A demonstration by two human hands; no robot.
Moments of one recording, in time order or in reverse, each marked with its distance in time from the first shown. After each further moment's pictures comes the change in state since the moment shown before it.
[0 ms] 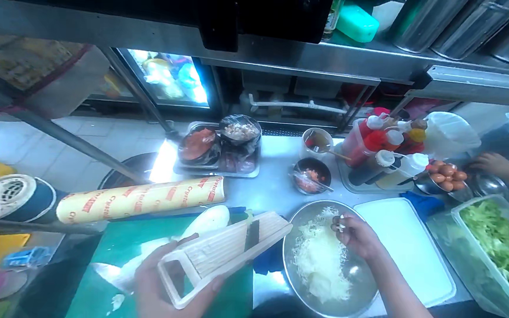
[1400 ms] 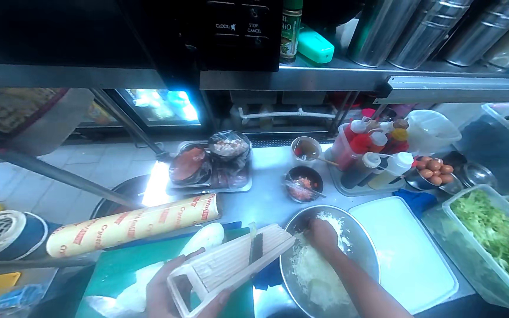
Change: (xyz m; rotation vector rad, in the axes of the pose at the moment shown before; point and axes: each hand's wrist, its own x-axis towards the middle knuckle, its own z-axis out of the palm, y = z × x) left_hand 0.007 -0.003 0.019 -0.057 -0.071 0.012; right_hand 0.071 0.058 0.062 -1.790 0.424 0.097
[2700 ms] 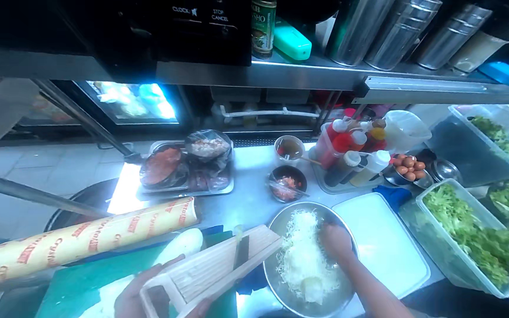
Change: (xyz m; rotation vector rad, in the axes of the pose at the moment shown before) left_hand 0.005 -0.006 0.005 0.006 -0.053 0.046; right_hand -0.020 0.094 -0.011 -0.173 0.125 0.058
